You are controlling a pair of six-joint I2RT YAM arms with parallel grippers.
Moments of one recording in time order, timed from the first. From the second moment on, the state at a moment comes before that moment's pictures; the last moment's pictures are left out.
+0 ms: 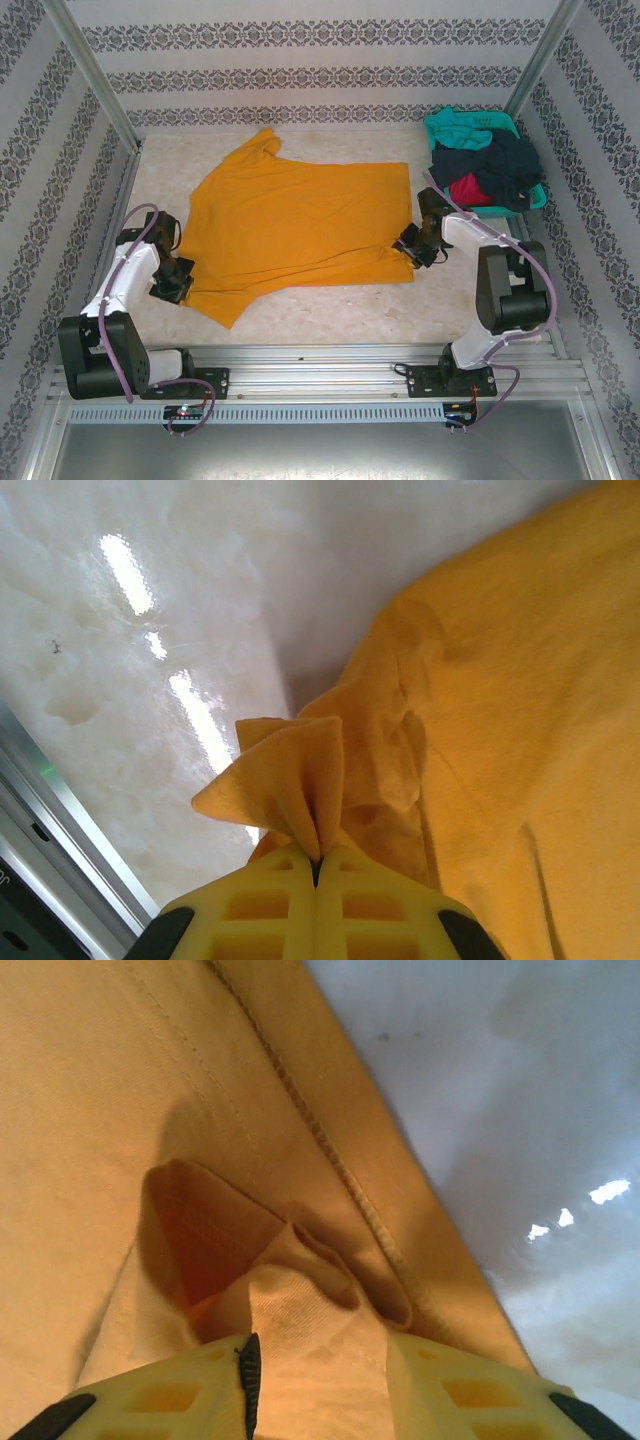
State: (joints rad) left arm 0.15 1.28 0.87 -1.13 0.05 -1.17; right arm 0.09 1.66 0.98 -0.67 -0.28 0.86
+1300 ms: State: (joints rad) left arm 0.18 1.30 0.89 -1.12 0.03 -1.14; right arm 0.10 1.11 0.66 -0.87 -0.31 0.90
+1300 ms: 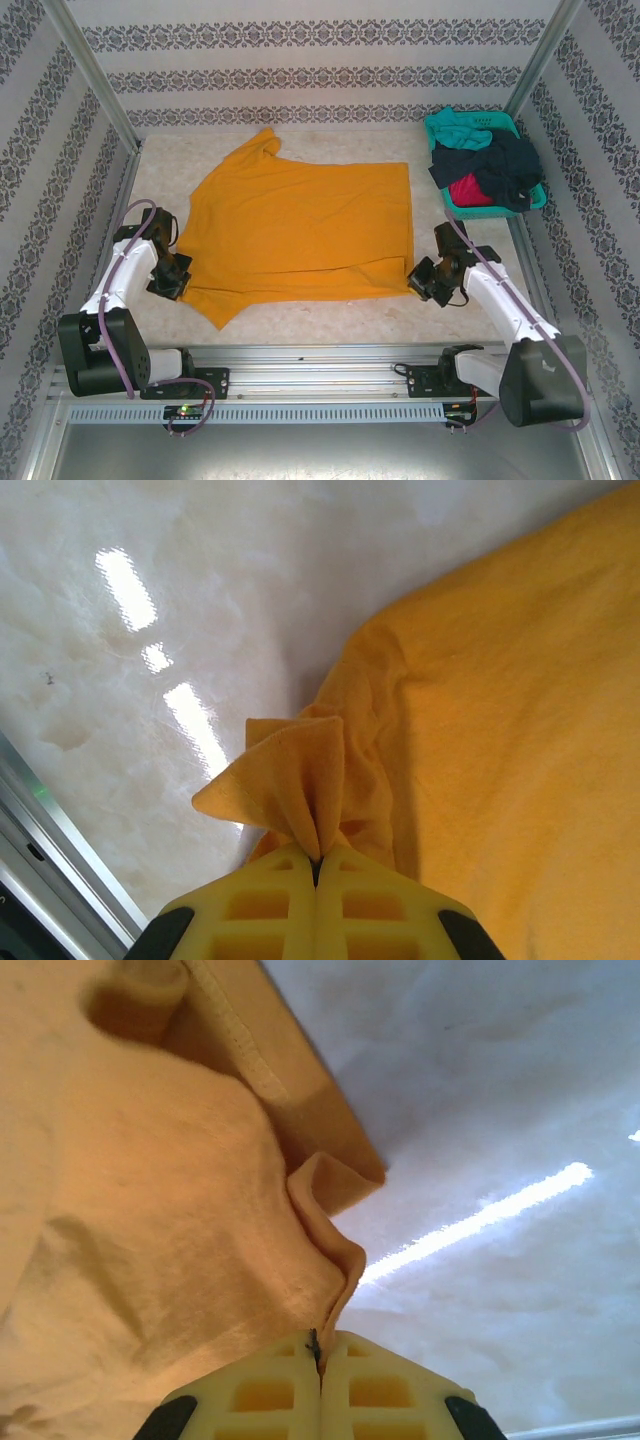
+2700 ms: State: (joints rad) left arm 0.21 1.75 1.61 -1.25 0.06 -0.95; right arm 0.09 1.55 1.17 -0.90 -0.27 0.87
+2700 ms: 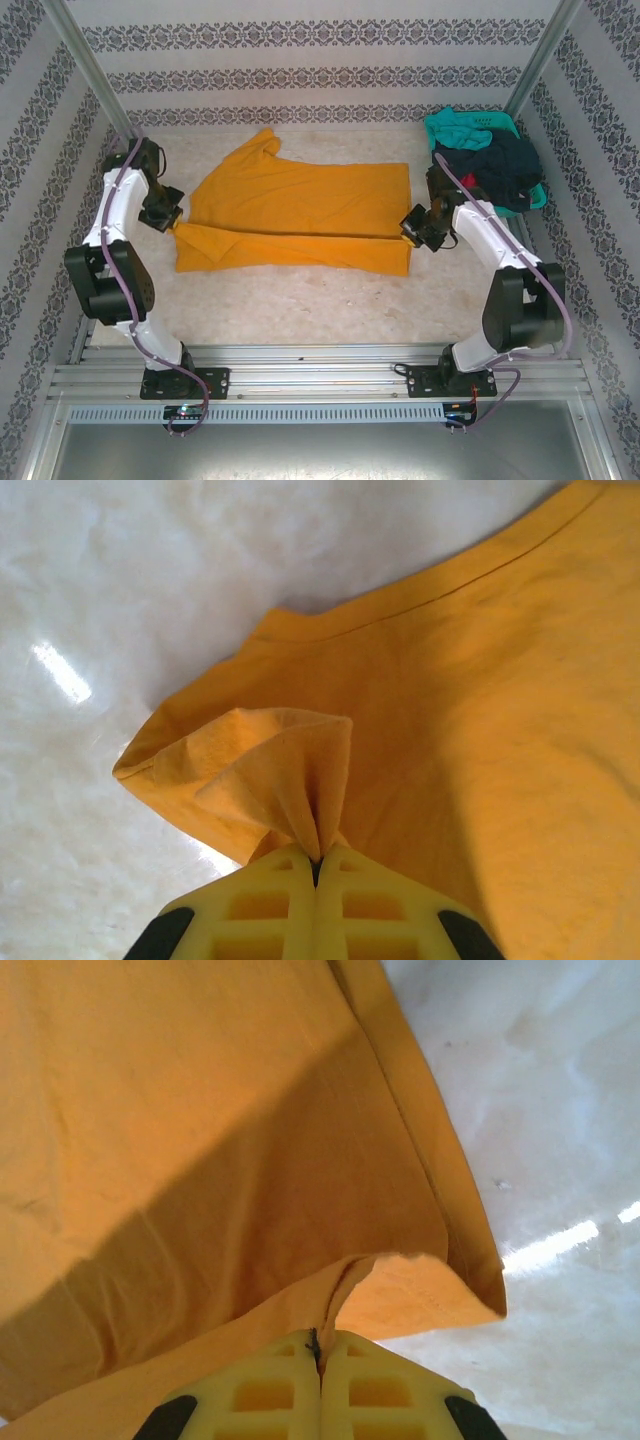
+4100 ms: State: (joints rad) left arm 0.11 2.35 2.41 -1.45 0.03 -0.86; right arm 0.08 1.89 1.49 -0.86 -0.21 0.89
